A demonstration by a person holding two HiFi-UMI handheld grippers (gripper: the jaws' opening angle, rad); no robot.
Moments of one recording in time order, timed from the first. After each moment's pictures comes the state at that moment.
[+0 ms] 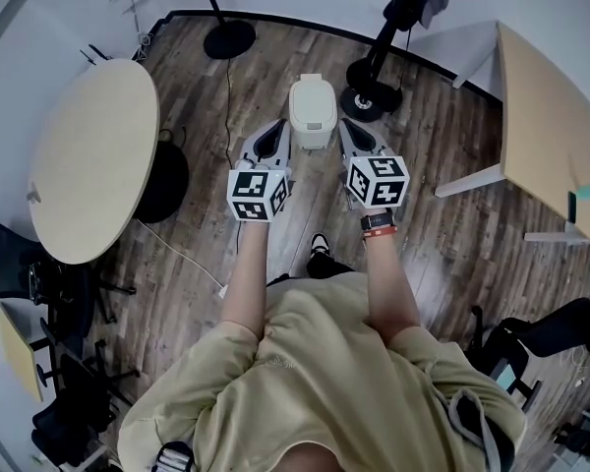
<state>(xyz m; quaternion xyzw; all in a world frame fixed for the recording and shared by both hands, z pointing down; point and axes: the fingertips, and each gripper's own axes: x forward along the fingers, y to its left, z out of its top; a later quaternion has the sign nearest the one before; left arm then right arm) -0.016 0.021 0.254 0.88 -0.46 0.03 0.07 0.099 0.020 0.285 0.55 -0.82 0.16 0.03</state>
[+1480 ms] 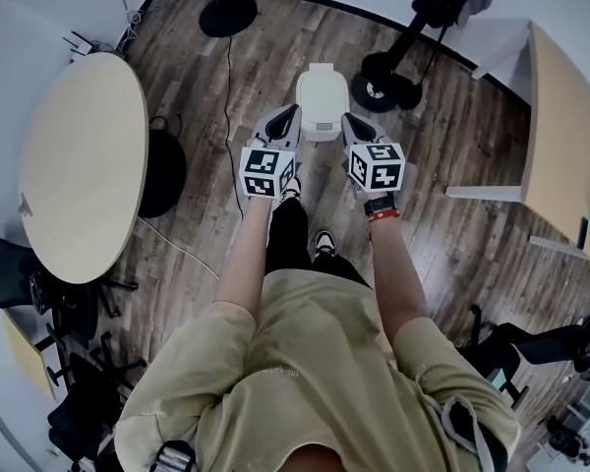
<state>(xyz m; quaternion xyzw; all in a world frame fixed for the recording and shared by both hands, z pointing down) -0.016 -0.207 0.386 0.89 -0.43 0.07 0.10 0.085 -0.192 0.428 0.54 -0.81 0.22 0.12</state>
